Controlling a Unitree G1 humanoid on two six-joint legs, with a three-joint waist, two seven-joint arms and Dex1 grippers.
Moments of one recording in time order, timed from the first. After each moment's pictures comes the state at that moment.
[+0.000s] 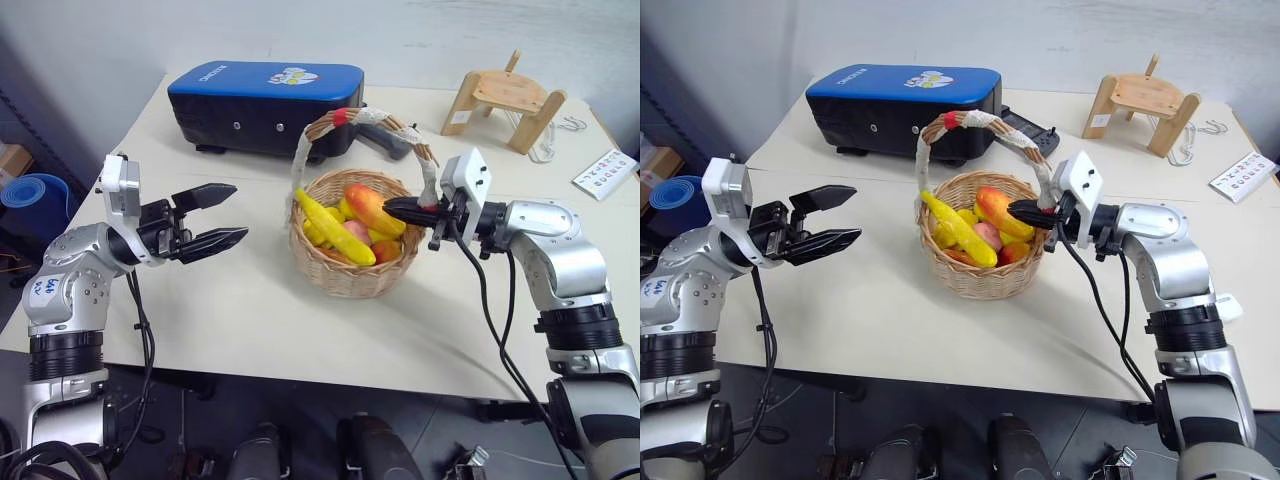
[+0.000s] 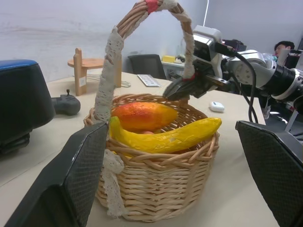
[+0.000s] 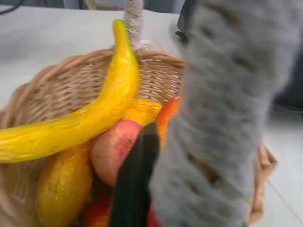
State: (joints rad) left arm -0.55 0.64 0.27 0.13 -0.68 0.43 -1.22; right arm -0.64 -0.66 -0.01 0.02 0.38 0.39 1.03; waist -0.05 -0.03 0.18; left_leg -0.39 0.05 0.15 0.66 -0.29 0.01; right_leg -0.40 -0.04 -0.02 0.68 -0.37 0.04
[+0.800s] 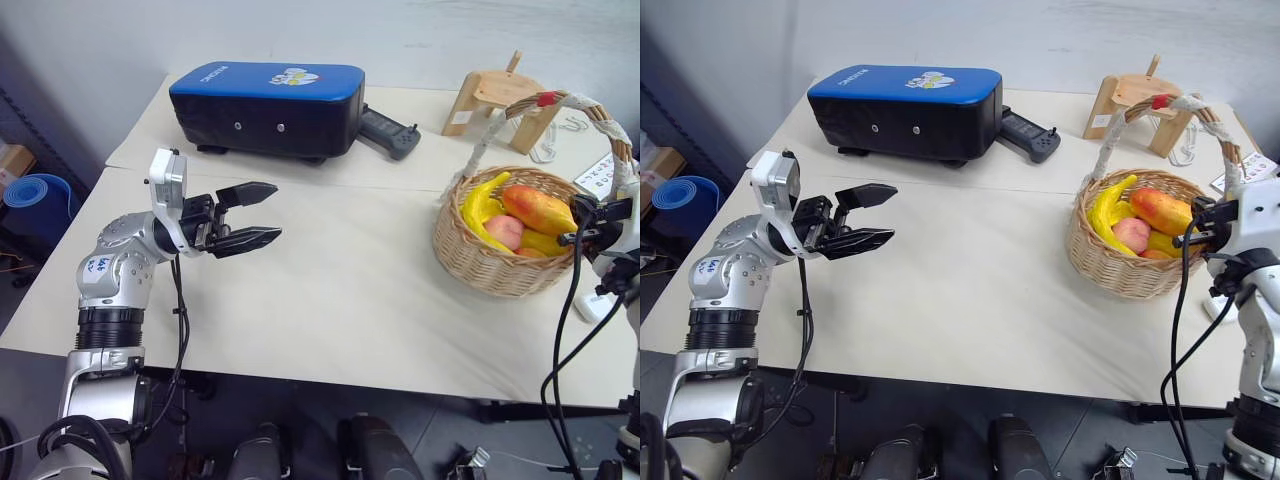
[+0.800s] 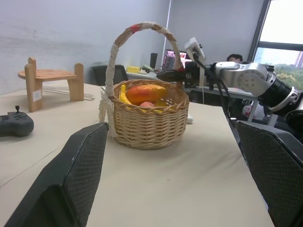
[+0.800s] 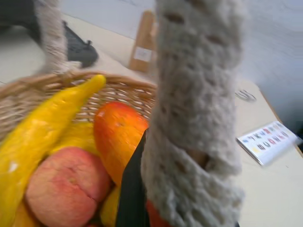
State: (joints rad) left arm -0.69 0.55 0.15 0.27 -0.65 0.39 -1.31; right arm -0.28 -0.65 -0.51 -0.15 0.26 0.49 0.37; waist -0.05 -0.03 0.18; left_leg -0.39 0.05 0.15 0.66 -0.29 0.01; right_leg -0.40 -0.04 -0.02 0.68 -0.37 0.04
